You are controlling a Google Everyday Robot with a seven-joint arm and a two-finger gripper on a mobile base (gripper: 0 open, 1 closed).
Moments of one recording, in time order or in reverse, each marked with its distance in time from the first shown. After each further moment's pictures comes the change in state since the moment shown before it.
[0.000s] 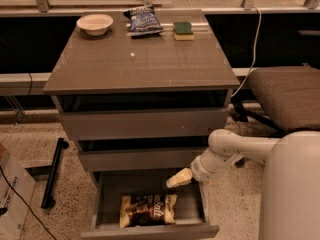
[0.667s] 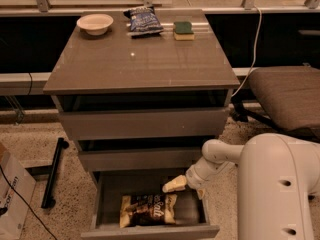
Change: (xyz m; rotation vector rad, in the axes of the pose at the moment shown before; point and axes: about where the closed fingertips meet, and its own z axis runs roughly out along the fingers) arm -0.004 -0.024 0.074 -0.065 0.079 0.146
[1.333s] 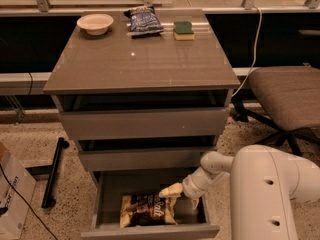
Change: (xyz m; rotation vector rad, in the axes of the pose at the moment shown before) arm -0.002 -0.017 0.064 -0.116 0.044 0.100
